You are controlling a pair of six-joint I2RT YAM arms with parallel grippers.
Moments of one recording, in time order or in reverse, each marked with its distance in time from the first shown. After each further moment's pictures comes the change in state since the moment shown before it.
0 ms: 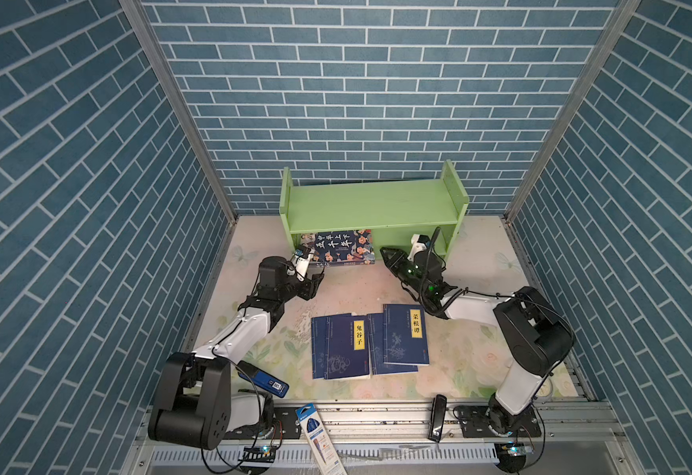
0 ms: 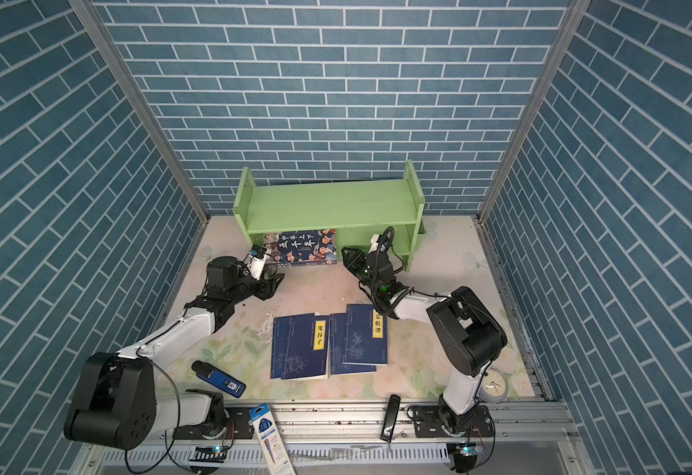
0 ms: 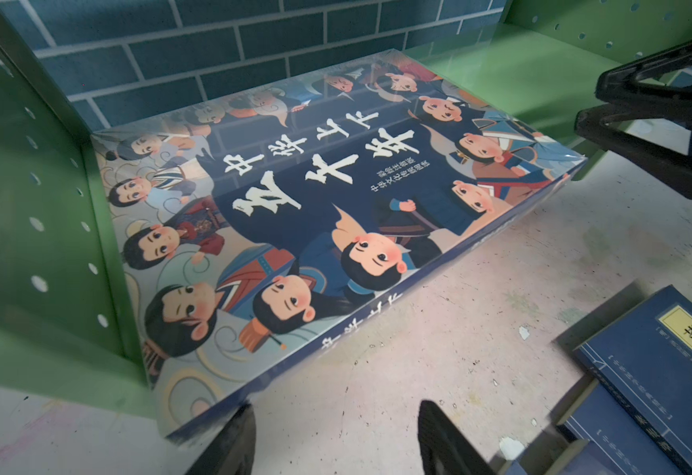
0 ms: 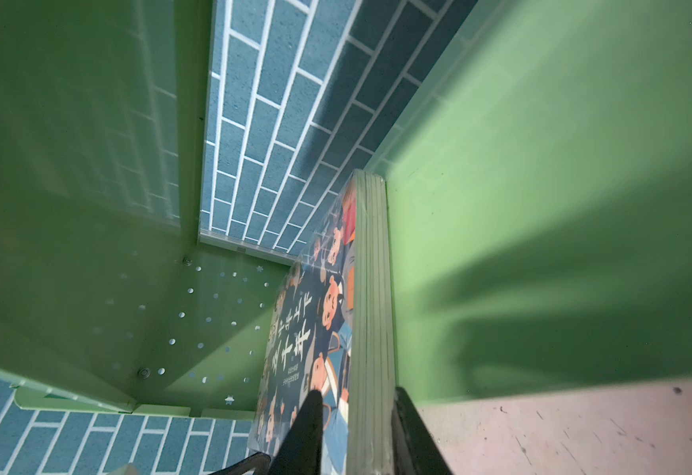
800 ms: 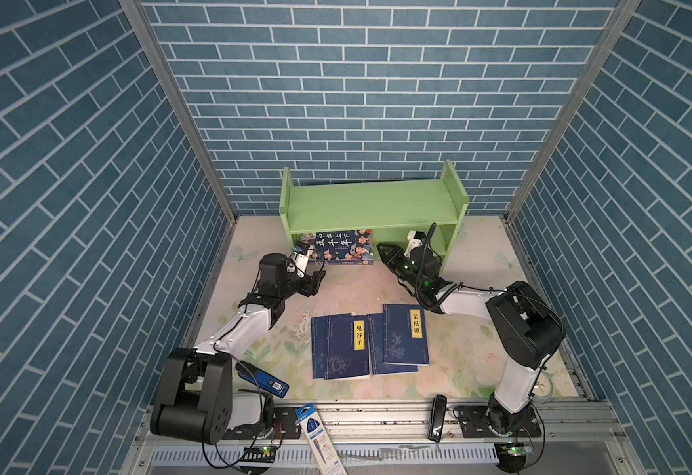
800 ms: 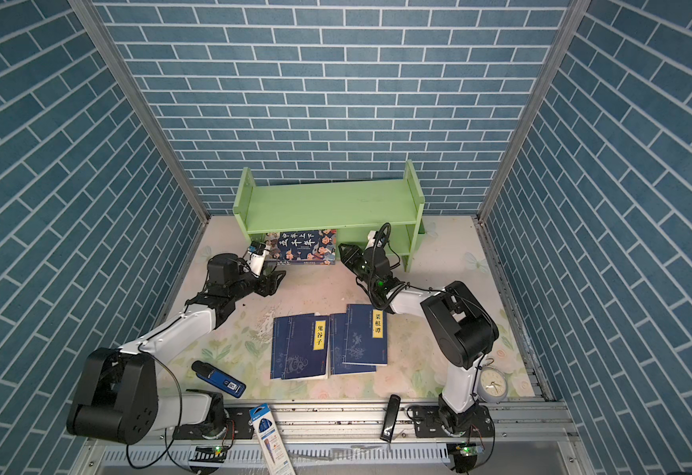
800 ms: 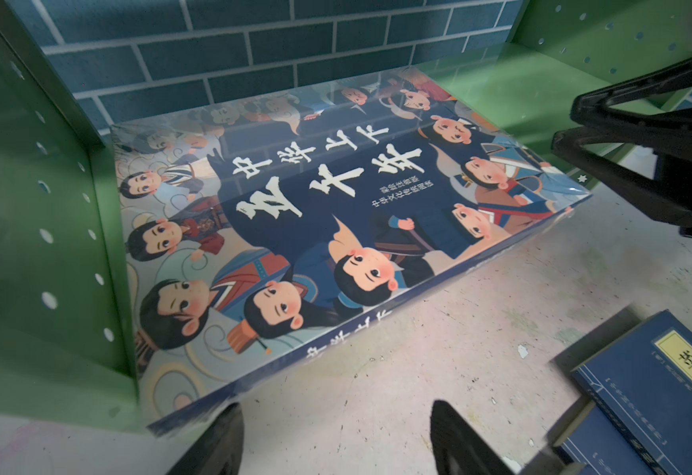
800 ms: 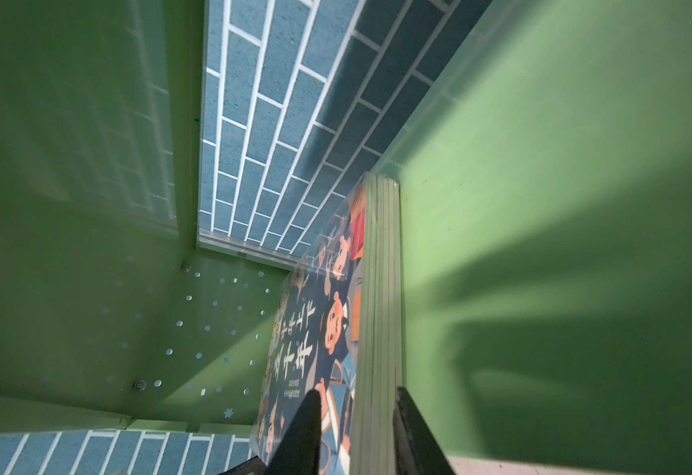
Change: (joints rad) left arm 0.000 -0.006 0.029 -0.019 0.013 -0.037; right arm -0.007 0.072 0.083 0.002 -0.025 0.001
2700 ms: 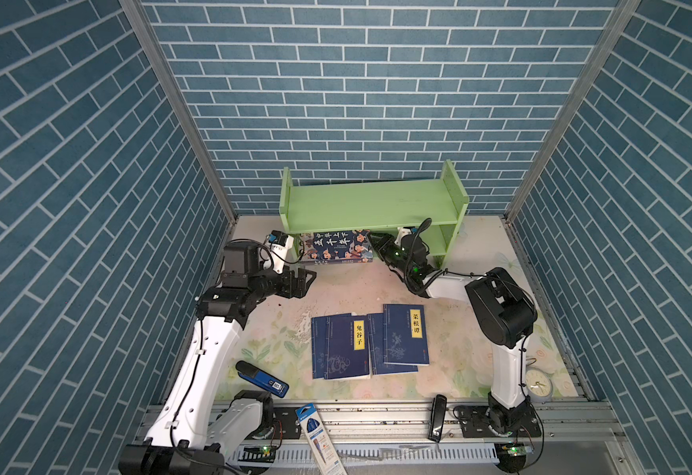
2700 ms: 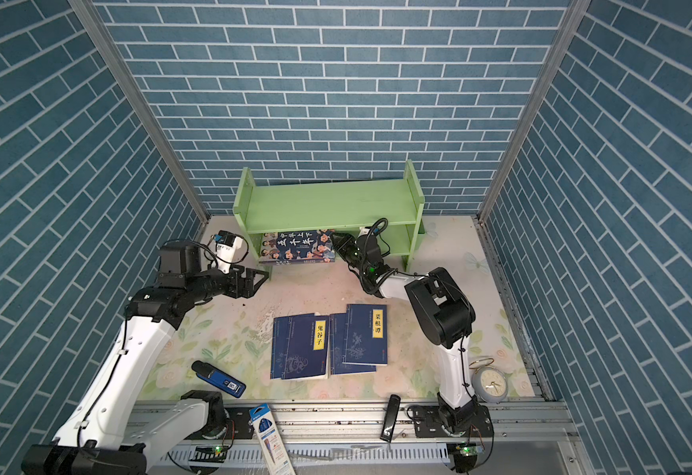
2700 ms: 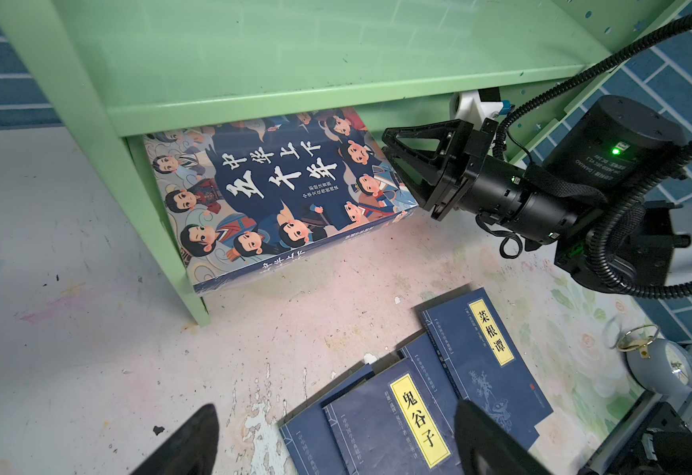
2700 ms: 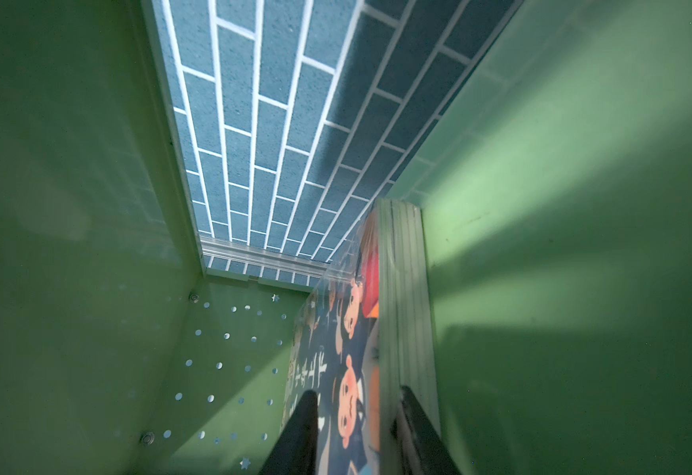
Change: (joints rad) left arm 0.083 -0.275 0.363 -0.803 0.129 -0.107; right arm -0.014 0.200 0.221 0.025 -0.080 0.104
